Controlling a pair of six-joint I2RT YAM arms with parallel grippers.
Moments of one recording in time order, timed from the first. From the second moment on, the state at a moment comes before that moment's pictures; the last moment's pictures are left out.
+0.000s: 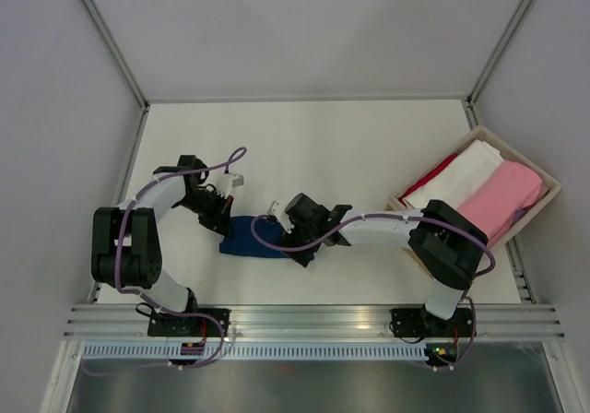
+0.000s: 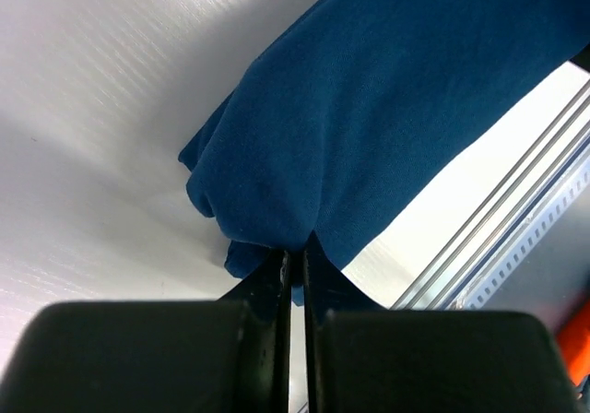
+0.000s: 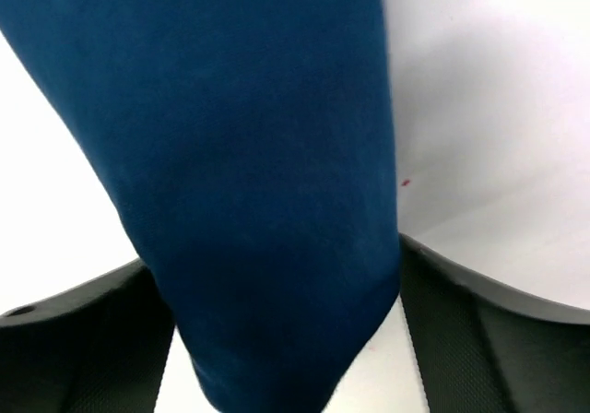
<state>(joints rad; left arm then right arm) -0.03 1.58 0.95 -0.90 0.61 0.58 0.98 1.76 1.01 -0.25 -0.06 -0.07</state>
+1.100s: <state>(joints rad) -0.03 1.58 0.97 -0.90 0.60 0.57 1.23 1.70 1.21 -0.27 0.03 -0.35</state>
